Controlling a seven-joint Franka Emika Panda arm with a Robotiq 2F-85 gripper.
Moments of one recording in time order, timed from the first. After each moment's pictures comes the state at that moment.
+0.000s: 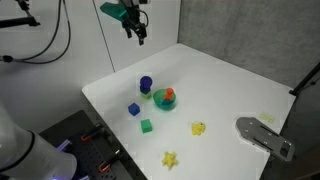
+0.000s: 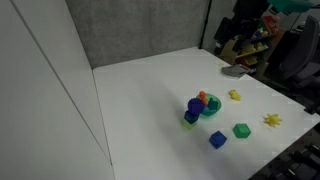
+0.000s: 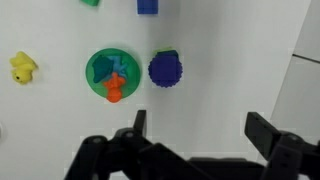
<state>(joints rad) 0.12 -0.05 0.11 -2.07 0.08 2.12 0.21</state>
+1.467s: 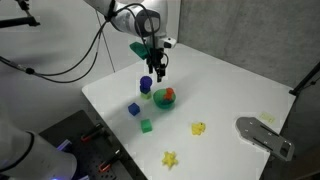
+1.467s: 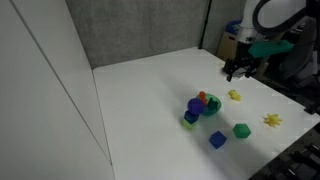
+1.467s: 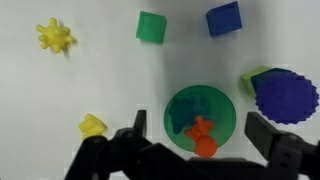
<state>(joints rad) 0.04 0.20 -0.01 -2.10 -0.05 2.17 0.35</state>
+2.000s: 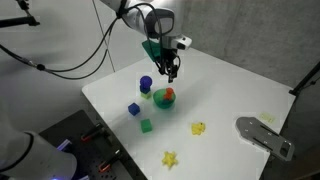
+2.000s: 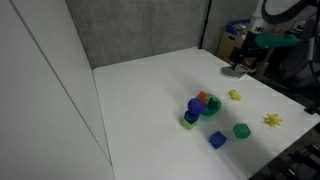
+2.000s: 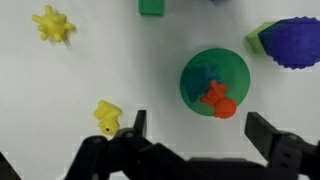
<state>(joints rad) -0.03 0.20 -0.06 -2.07 0.04 2.22 0.32</state>
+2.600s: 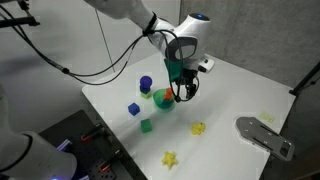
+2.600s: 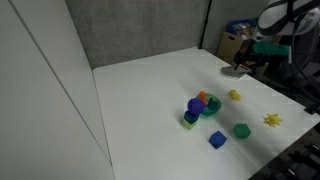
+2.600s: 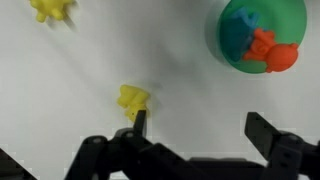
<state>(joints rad) -0.13 0.39 -0.12 -1.97 0.13 2.36 0.30</state>
